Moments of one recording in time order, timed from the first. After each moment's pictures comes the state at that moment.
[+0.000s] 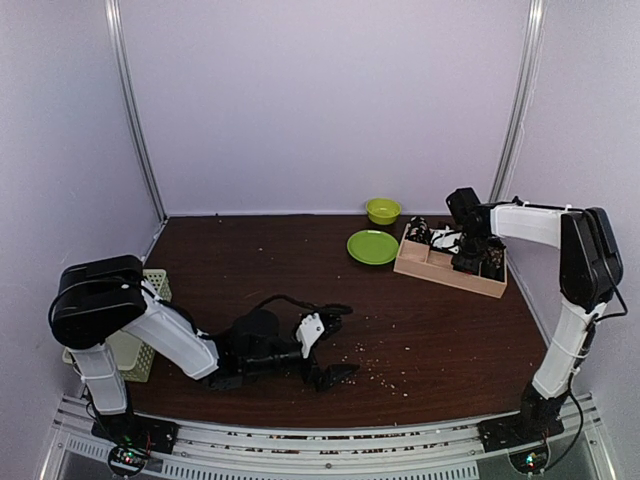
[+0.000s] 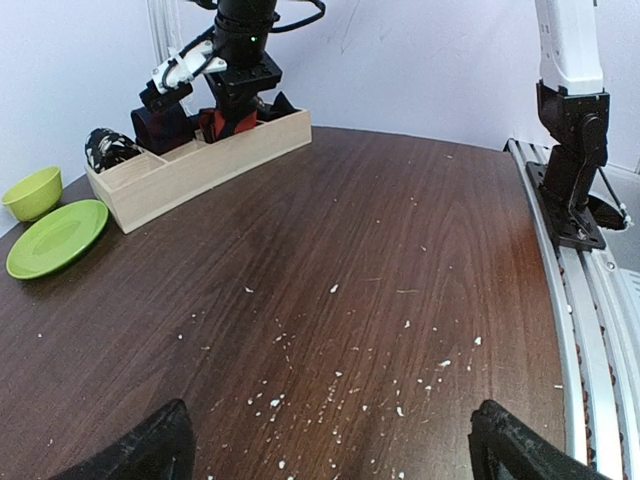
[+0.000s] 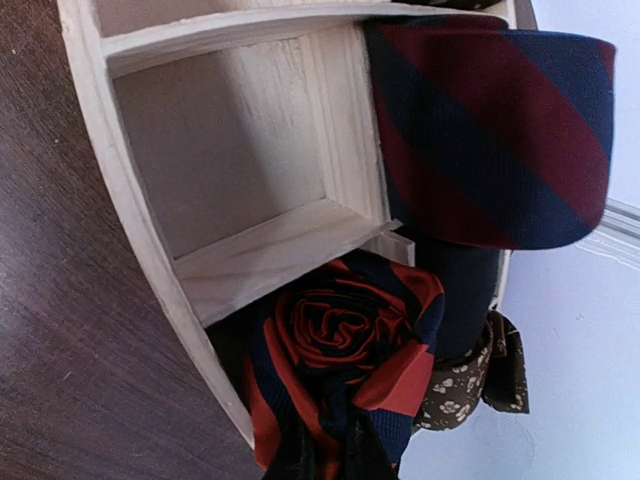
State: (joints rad) left arm -1.16 1.85 0.63 1.00 0.10 0.03; right arm 0.23 1.83 1.33 -0.61 0.40 -0.84
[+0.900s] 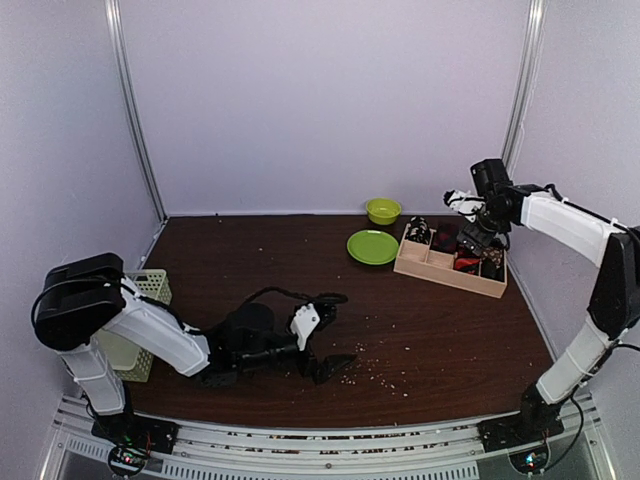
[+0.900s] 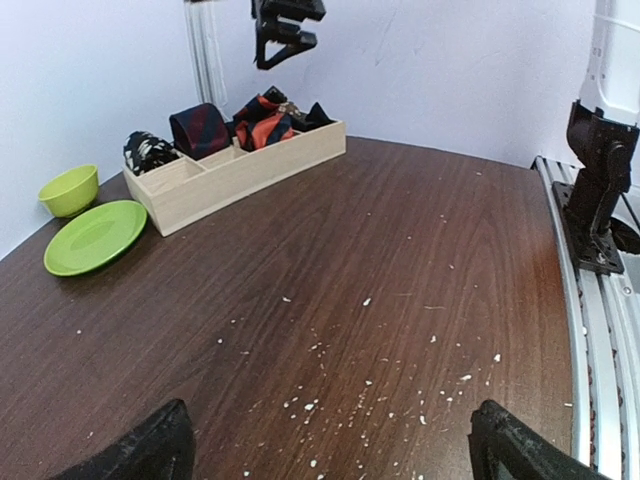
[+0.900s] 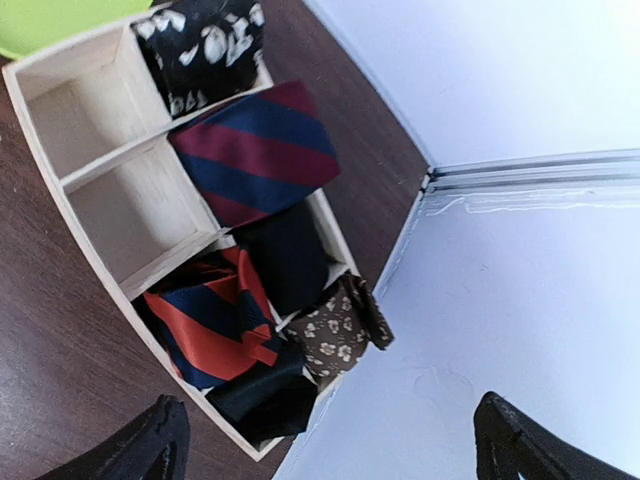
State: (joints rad) left arm -1.16 1.77 0.63 0.94 0.03 0.02; right arm 0.22 1.60 1.34 -0.59 0.40 -0.70
